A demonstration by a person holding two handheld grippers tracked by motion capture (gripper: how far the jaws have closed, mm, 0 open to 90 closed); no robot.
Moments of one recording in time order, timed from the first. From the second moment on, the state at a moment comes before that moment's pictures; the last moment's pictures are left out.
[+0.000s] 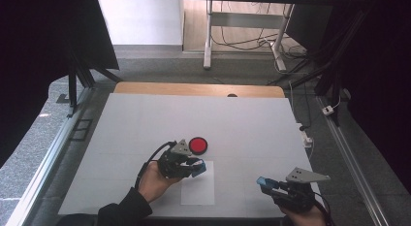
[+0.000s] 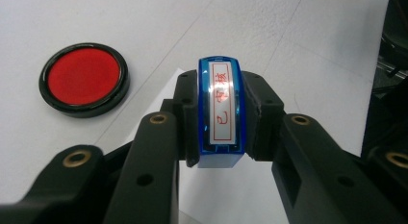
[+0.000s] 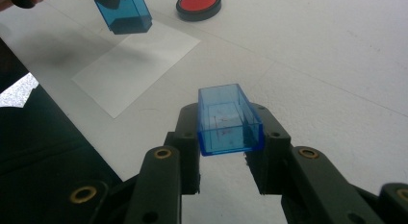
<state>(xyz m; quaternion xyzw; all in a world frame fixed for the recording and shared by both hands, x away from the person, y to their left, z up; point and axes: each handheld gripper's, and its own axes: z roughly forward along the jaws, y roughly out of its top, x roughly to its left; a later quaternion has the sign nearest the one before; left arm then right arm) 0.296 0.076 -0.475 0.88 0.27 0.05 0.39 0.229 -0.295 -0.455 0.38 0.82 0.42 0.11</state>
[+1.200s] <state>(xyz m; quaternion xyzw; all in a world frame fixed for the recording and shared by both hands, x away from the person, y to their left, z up) 0.294 0.062 -0.500 0.90 0.26 0.07 0.34 0.230 -0.293 -0.455 0.37 0.82 0.42 0.11</state>
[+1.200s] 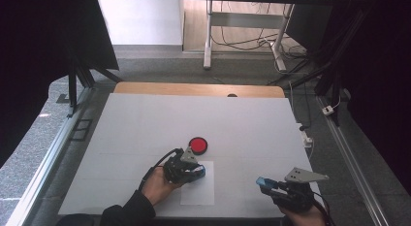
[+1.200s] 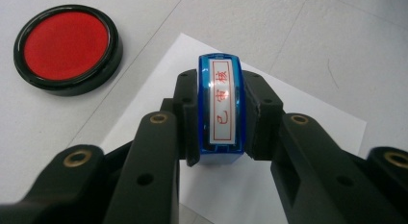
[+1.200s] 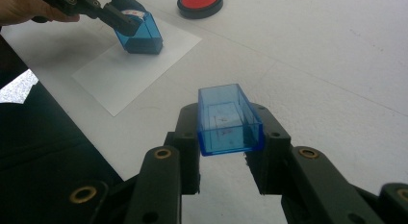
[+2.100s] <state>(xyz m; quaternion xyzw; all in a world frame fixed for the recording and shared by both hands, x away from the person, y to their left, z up) 0.300 0.065 -0.500 0.90 0.28 0.04 0.34 0.230 -0.293 -0.455 0.37 0.83 0.41 0.11</state>
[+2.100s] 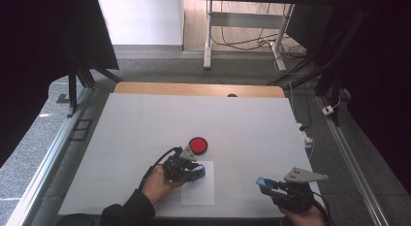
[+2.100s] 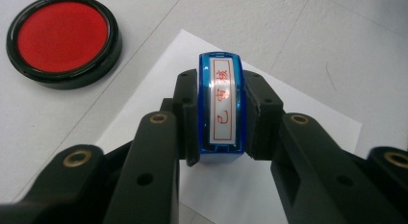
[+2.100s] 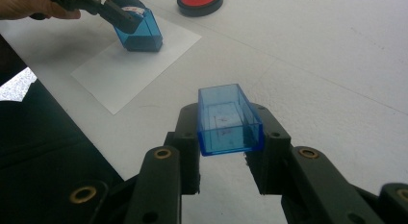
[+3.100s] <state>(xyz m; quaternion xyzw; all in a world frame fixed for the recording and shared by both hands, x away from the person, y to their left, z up) 0.307 0.073 -0.500 0.89 0.30 0.01 0.35 0.228 -0.294 -0.455 0.37 0.82 0.41 0.11</state>
